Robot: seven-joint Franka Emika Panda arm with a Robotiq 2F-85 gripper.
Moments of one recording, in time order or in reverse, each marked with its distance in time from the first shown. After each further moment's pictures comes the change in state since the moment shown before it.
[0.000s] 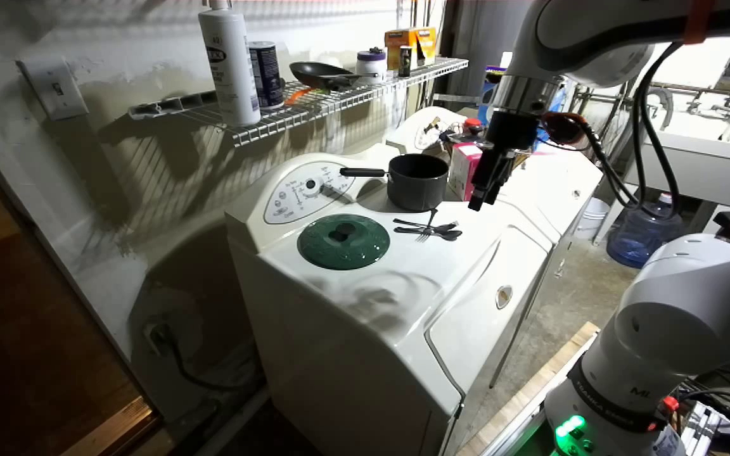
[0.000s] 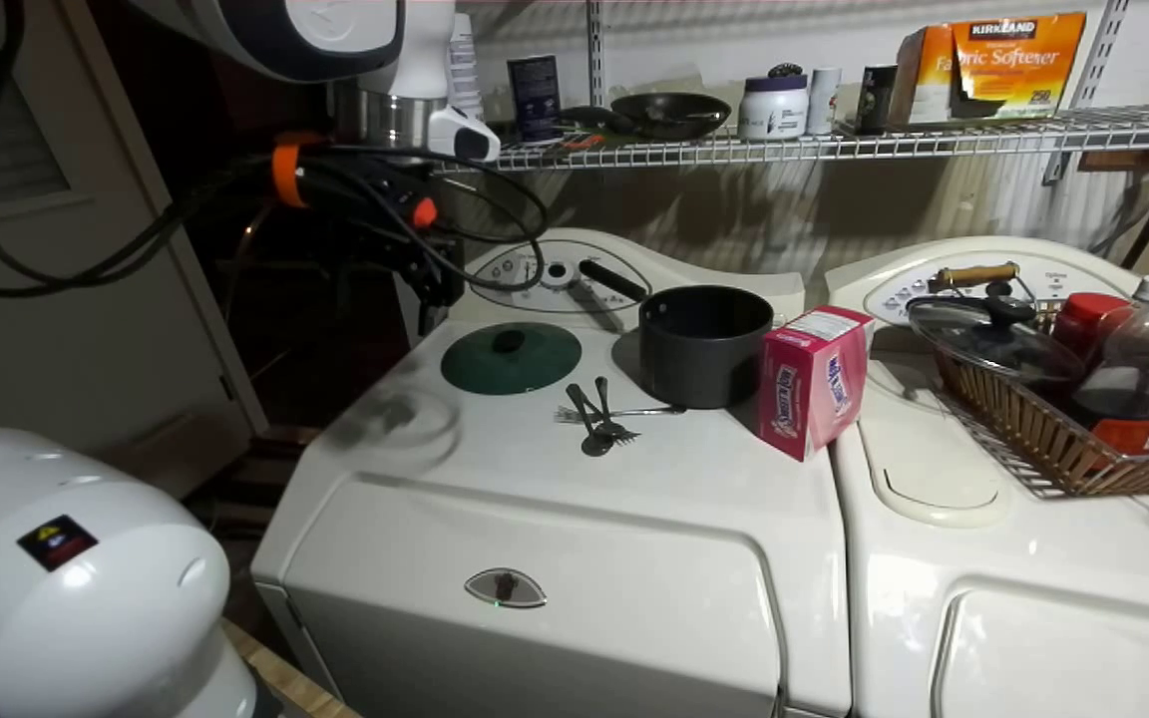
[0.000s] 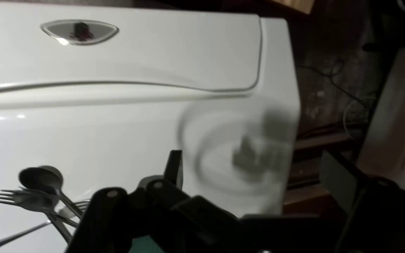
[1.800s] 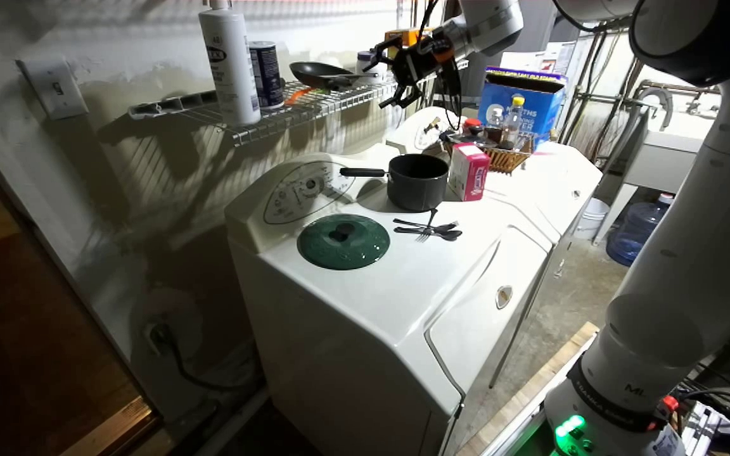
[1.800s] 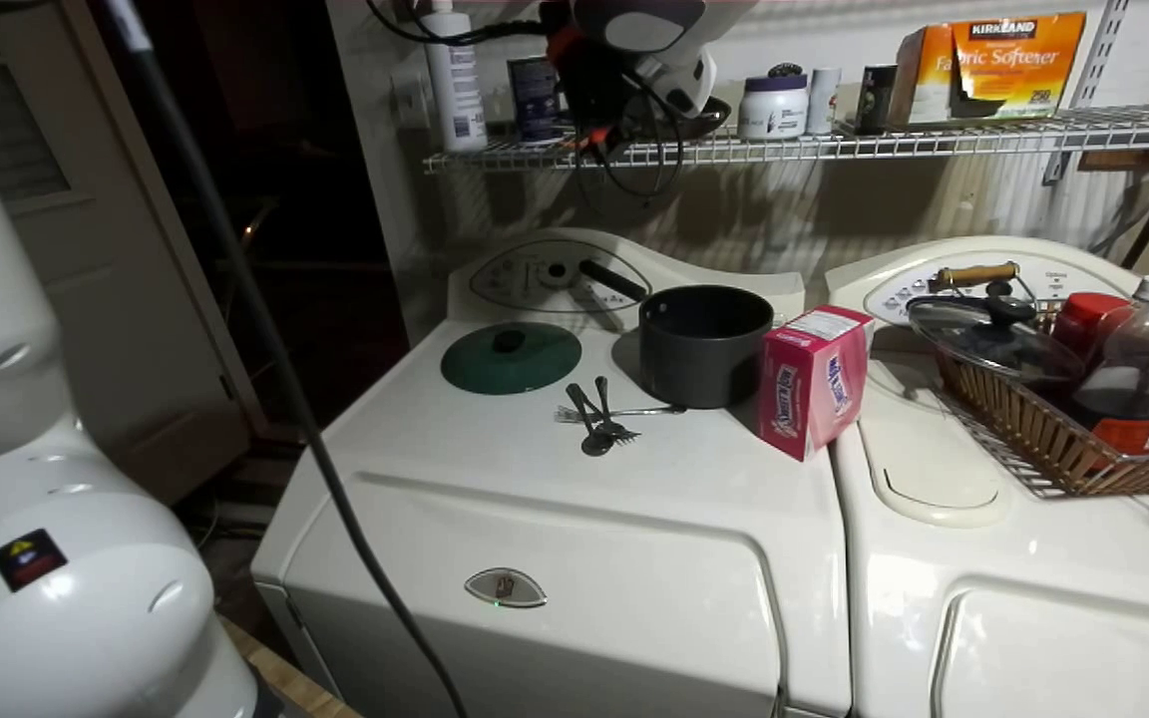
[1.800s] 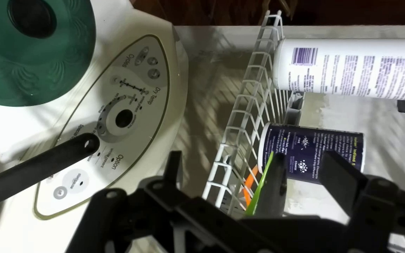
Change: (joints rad) arm -0.118 0.877 -0.104 0.838 0.949 0.092 0.154
